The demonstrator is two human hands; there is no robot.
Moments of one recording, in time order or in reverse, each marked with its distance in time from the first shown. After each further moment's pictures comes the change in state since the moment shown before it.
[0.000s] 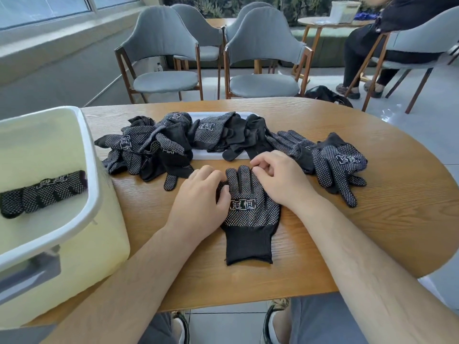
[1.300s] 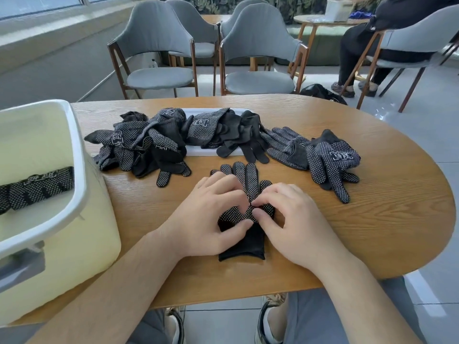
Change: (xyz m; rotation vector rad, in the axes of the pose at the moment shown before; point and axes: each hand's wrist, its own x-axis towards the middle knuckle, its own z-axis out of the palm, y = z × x) left_hand -0.015 0.016 -0.020 -0.225 -0.195 0.462; right_hand -0.098 -0.018 -0.019 -0.077 -0.019 -0.107
